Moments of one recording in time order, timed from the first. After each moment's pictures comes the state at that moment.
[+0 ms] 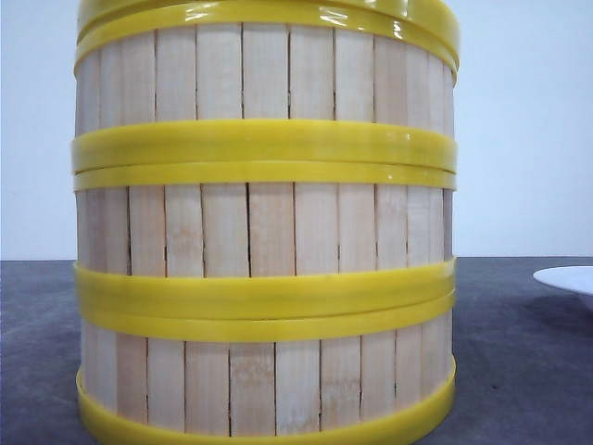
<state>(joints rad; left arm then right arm) -0.56 0.32 0.83 -0.83 -0.03 -0.20 0.92 1.62 1.79 -1.22 -0.03 -0.02</state>
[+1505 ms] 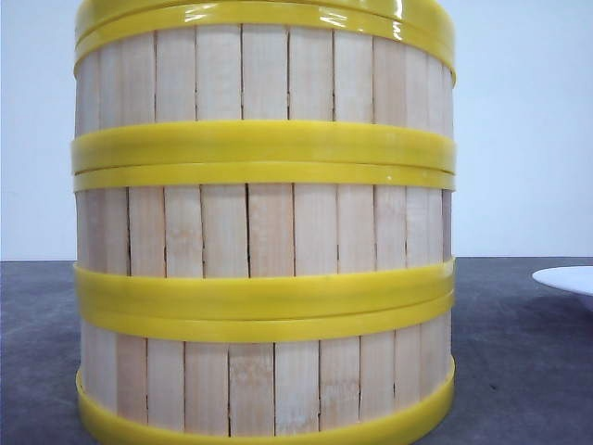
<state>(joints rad) -0.56 0.32 0.77 -0.71 -0.03 -0.20 0.92 0.70 1.47 -1.22 0.63 0.17</state>
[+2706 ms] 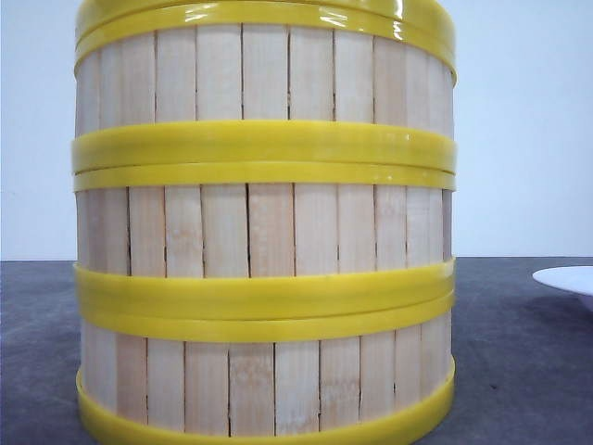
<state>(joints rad) -0.56 0.32 0.77 -0.75 -0.03 -0.20 0.92 0.50 1.19 -1.16 0.63 0.35</state>
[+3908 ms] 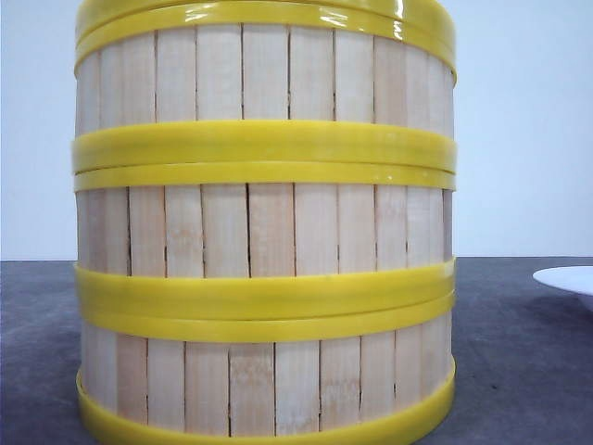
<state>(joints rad) -0.17 0.13 0.39 -0.40 -0.13 -0.04 0.92 0.50 1.19 -1.16 0.63 0.35</state>
